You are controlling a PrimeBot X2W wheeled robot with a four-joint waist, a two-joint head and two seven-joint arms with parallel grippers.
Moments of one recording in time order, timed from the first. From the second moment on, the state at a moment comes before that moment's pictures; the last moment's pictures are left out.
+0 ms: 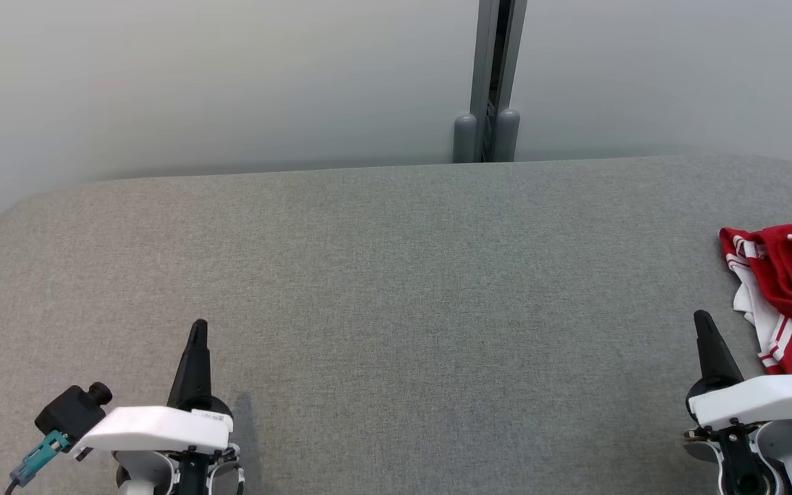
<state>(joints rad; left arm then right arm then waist) -0.11 0.04 -0.09 0.31 -1.02 -0.06 -0.13 -0.18 -0.04 -0.07 0.36 0.88 0.13 -0.02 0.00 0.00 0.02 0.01</state>
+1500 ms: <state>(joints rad) -0.24 0.05 -0.08 0.40 -1.42 -0.10 -0.05 -0.21 -0.05 -0.22 0.37 1.31 0.13 0.13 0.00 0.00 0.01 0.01</state>
